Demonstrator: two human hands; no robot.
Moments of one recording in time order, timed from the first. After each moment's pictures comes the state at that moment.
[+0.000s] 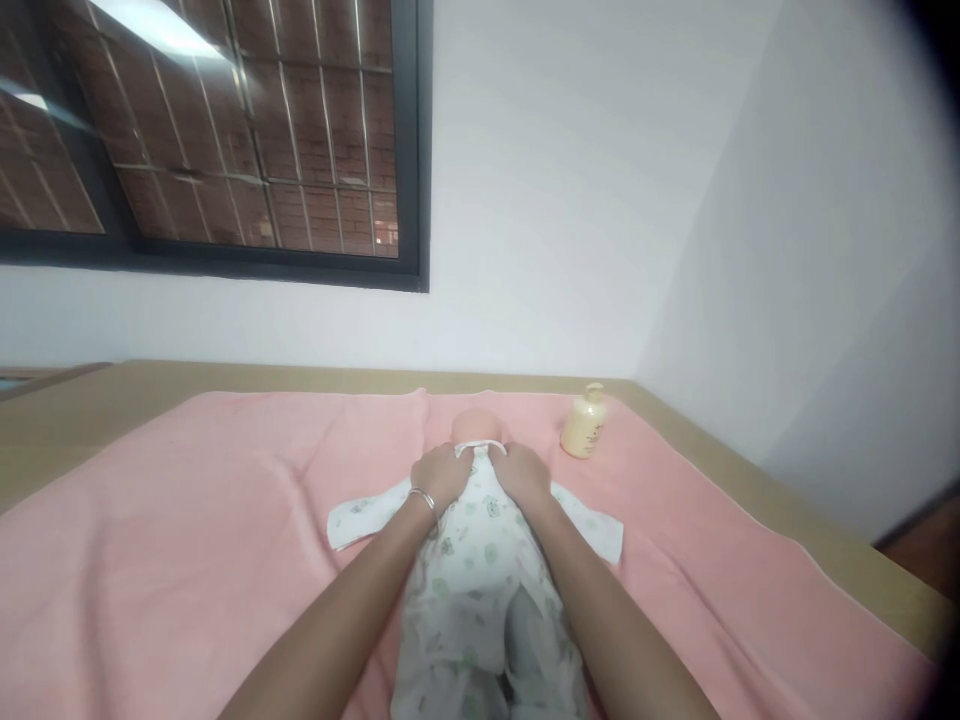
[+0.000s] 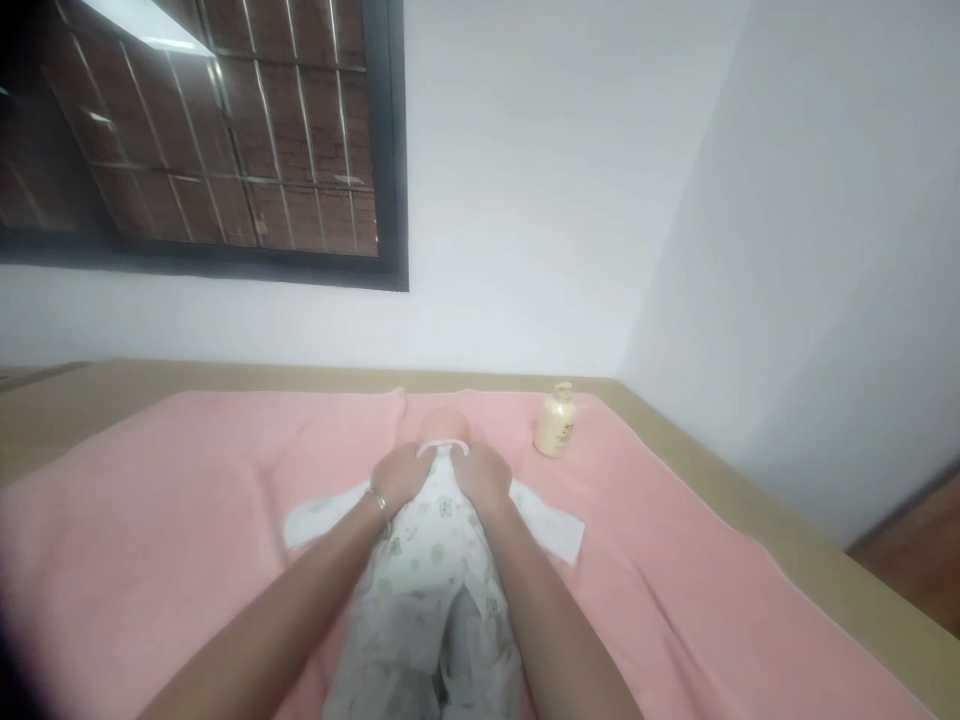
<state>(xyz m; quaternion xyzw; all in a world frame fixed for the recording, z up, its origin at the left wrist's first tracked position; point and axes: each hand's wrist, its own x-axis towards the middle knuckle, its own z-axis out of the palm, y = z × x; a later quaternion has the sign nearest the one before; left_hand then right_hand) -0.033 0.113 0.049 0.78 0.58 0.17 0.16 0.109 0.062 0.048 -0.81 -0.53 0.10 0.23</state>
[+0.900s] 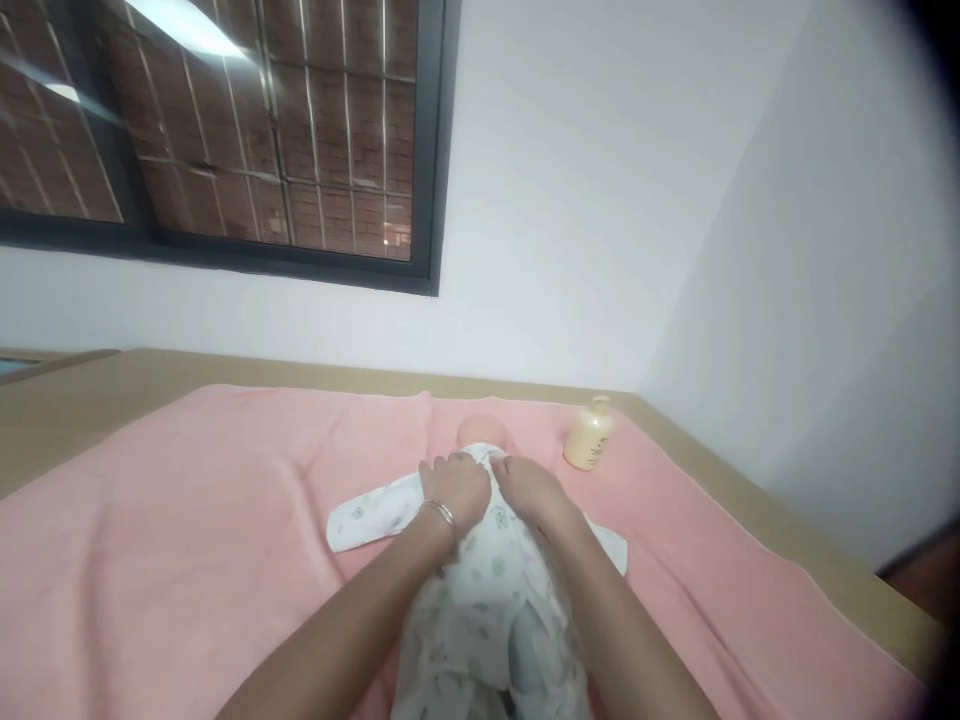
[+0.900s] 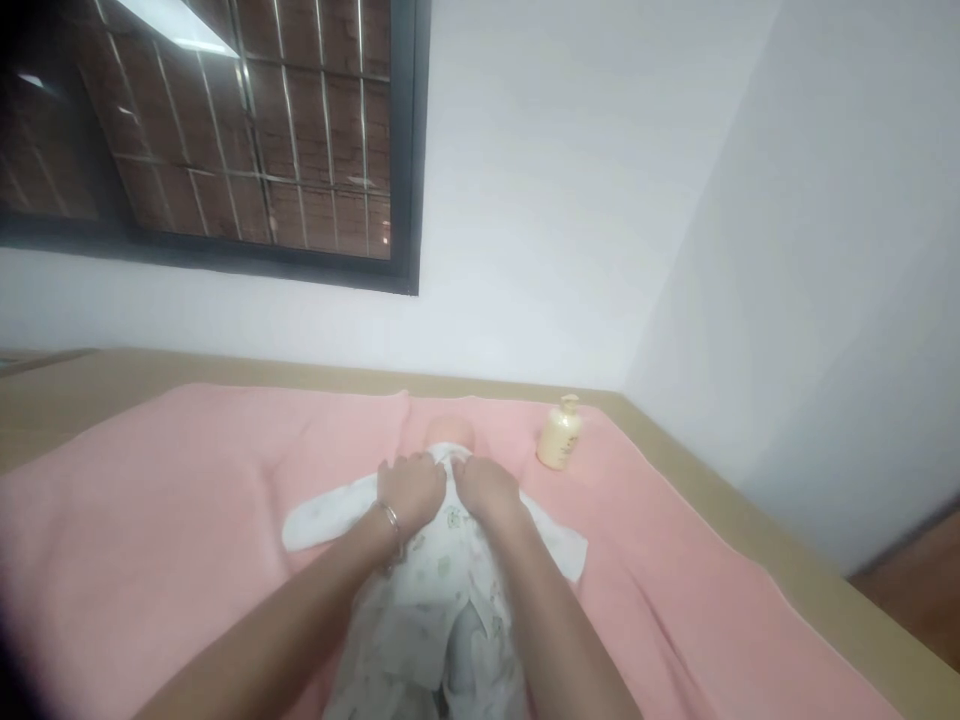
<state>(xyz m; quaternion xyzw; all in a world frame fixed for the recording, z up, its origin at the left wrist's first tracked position) -0.026 0.072 0.071 0.83 0.55 0.12 0.01 0.091 0.030 0.088 -0.77 -0.62 0.10 0.11</state>
